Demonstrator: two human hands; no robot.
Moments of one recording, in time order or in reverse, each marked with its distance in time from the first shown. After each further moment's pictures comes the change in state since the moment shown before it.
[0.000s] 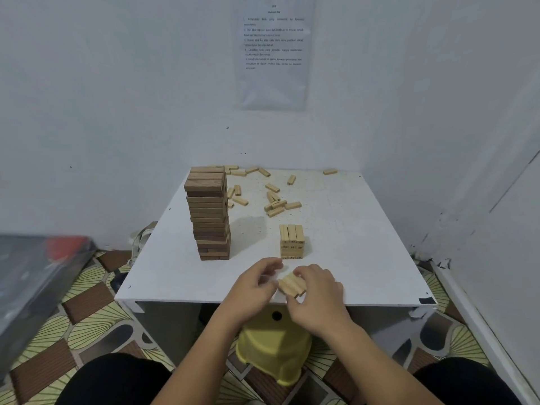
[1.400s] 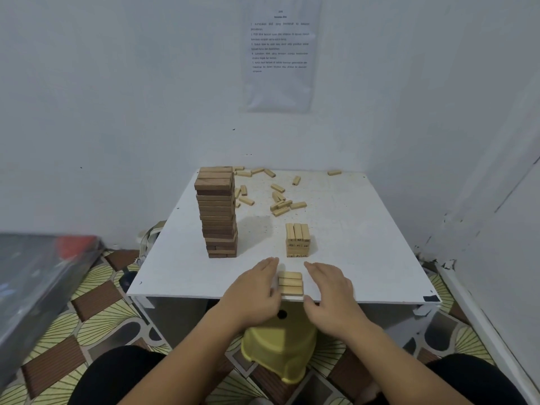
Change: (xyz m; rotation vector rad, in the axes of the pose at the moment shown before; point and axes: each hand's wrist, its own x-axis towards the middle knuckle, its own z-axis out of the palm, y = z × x) left_hand -0.018 0.023 -0.016 0.696 -0.123 0.130; right_hand -0.010 0.016 -0.009 -0.044 -0.064 -0.110
